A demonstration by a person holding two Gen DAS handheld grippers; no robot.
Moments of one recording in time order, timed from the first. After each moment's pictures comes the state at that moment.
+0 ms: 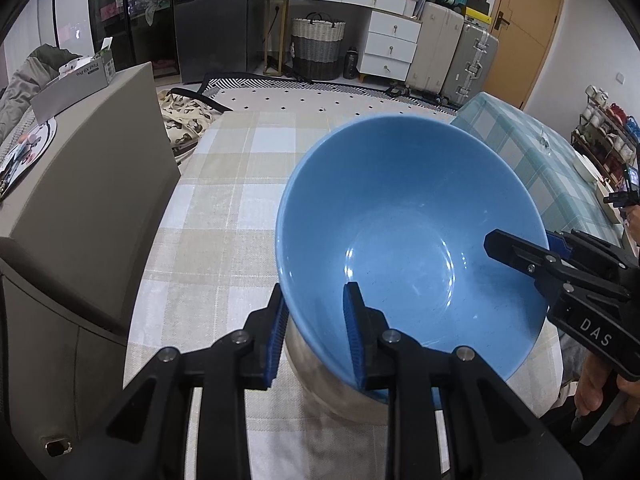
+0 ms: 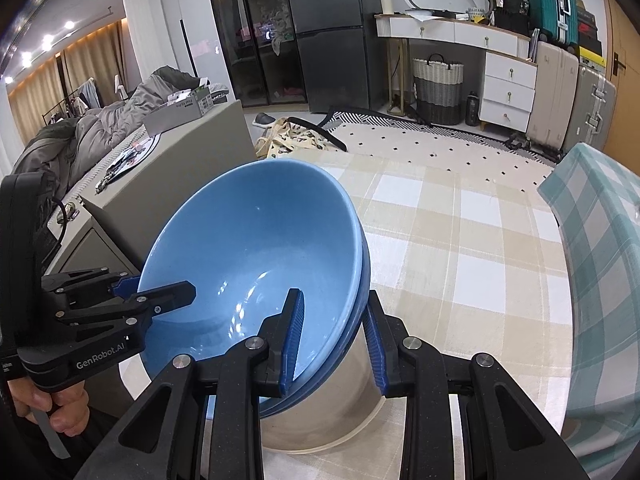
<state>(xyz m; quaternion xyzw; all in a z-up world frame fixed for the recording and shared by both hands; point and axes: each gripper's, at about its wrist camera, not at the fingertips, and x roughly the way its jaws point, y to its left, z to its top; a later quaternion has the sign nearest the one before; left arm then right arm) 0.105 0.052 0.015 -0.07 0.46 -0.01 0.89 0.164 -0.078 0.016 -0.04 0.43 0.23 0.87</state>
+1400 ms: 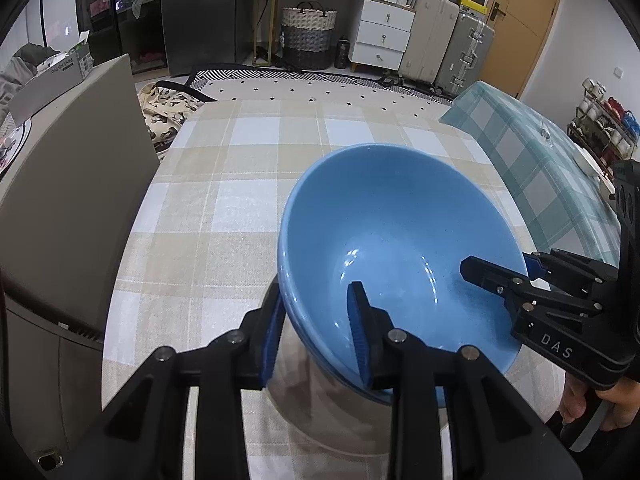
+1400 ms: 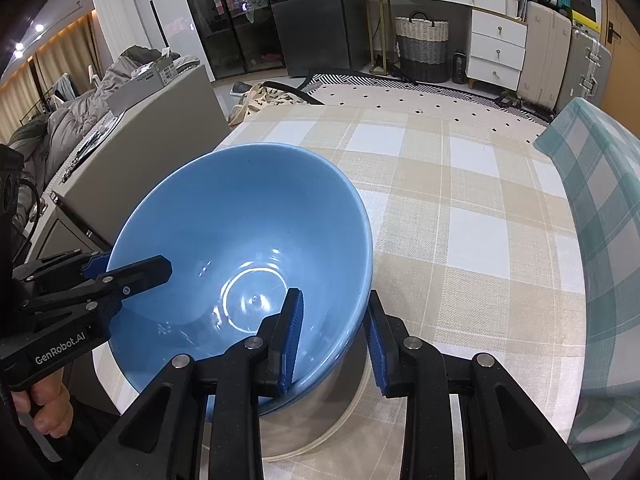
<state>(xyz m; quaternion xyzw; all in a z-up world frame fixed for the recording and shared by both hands) 0.132 0.043 -0.005 -0.07 0.47 -0.02 0.88 0.197 -0.090 -0.037 -0.04 0.49 0.20 0.85</state>
